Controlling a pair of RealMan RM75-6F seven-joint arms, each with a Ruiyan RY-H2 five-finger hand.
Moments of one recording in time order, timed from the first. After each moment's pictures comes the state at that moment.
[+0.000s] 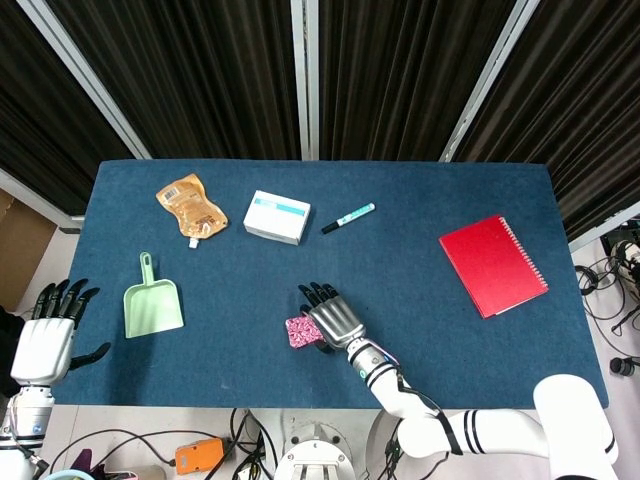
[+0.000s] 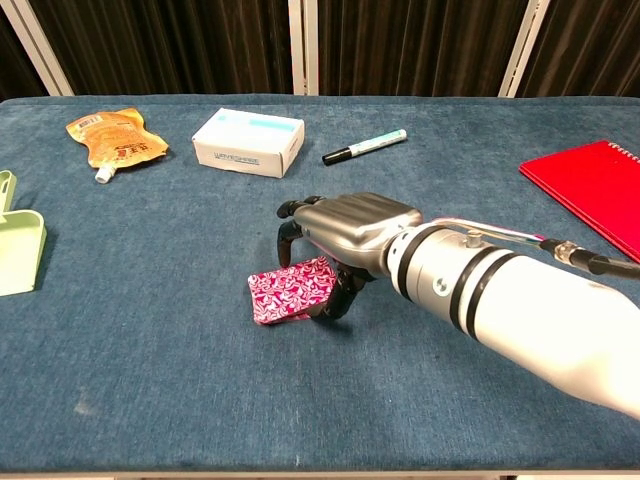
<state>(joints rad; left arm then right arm) -0.07 -1.25 -0.03 -1.52 1.50 1.49 0.13 0.80 -1.86 0.19 -1.58 -0.90 0.94 -0.79</state>
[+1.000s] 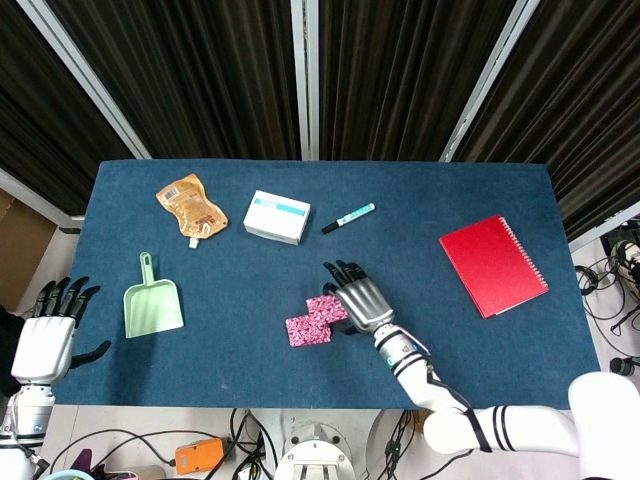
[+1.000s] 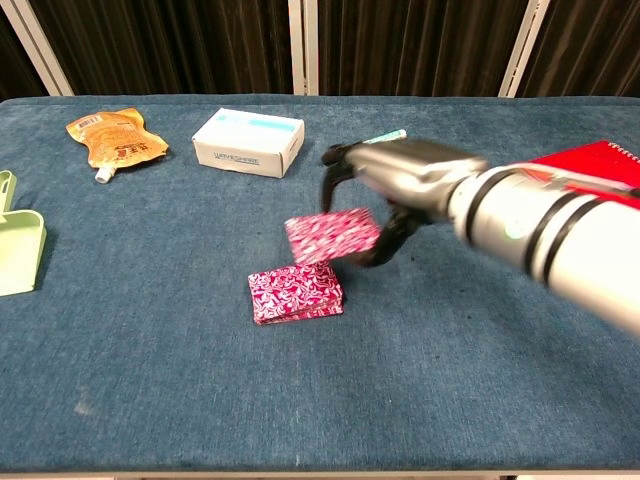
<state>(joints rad) -0.07 -1.25 -0.03 -1.52 1.51 1.50 0.14 0.76 -1.68 0.17 -1.67 -0.98 1.04 -0.62</state>
